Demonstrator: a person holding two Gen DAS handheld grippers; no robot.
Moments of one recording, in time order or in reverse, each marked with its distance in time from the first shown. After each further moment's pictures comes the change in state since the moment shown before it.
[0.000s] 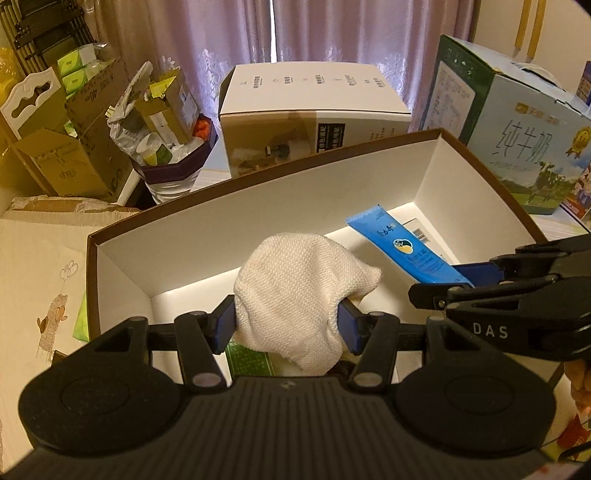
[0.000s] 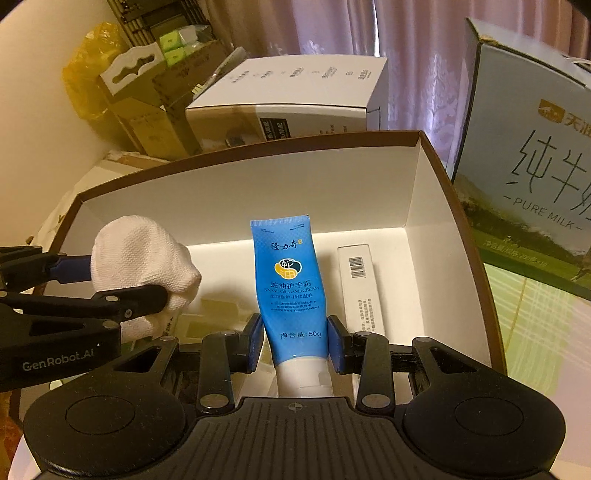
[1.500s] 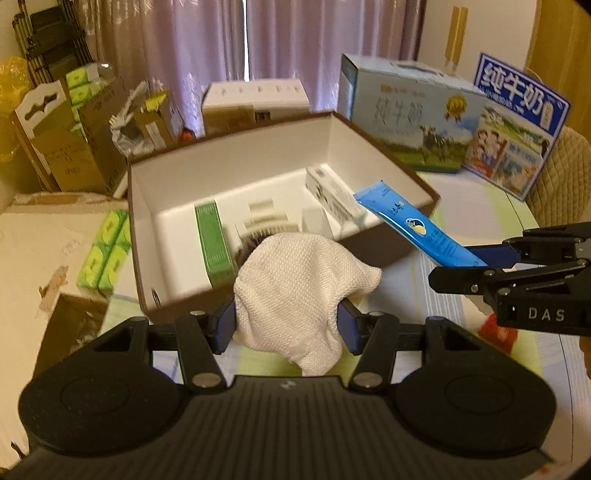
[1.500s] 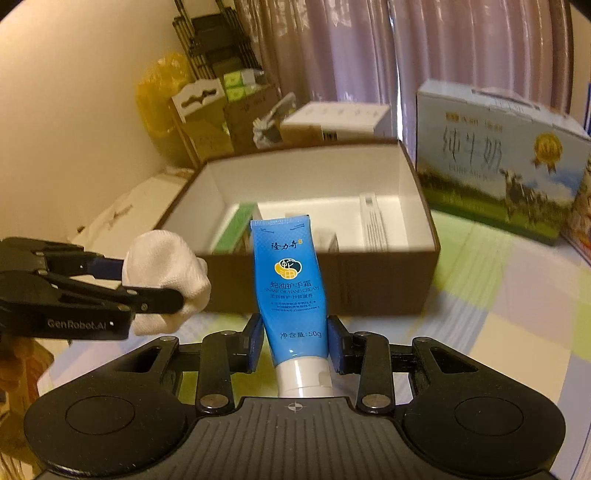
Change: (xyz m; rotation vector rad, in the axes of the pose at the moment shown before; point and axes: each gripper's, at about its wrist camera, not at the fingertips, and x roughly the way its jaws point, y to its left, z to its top) left arm -0.169 -0.048 -0.138 0.018 -0.108 -0.070; right arm -0.180 0.037 -0.155 -0.099 -0.192 0.084
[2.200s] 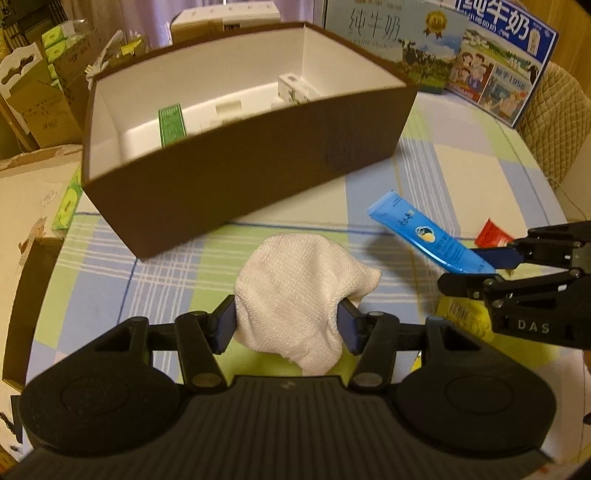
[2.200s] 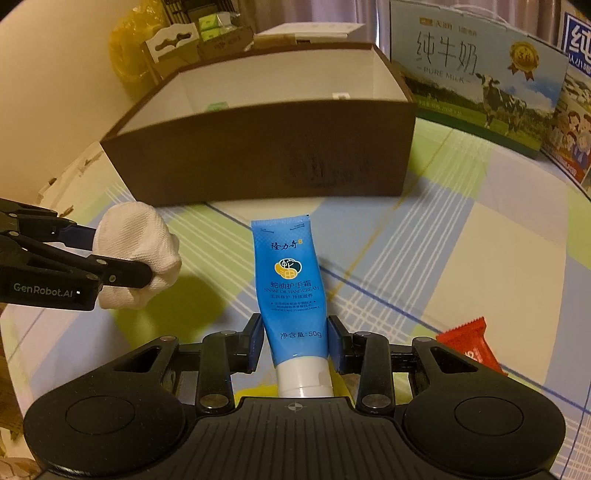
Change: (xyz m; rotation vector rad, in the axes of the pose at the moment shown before) left arm 0.025 -0.024 -0.079 0.036 0.165 -0.049; right arm 0.011 -0.004 -0.103 0.008 0.168 -0.088
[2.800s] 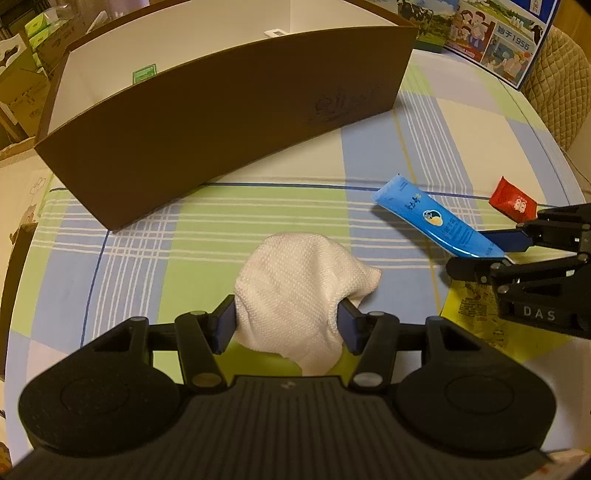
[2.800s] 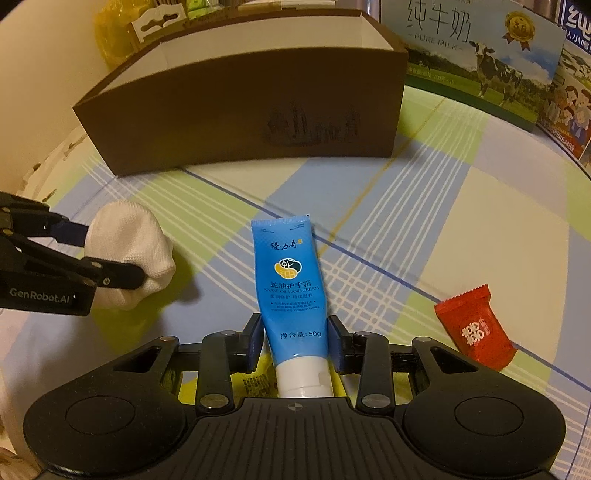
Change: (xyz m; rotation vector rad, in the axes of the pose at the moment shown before) left arm 0.040 -0.009 -0.018 0.039 0.092 0.001; right arm 0.026 -0.010 -0.022 0.014 0.061 -0.049
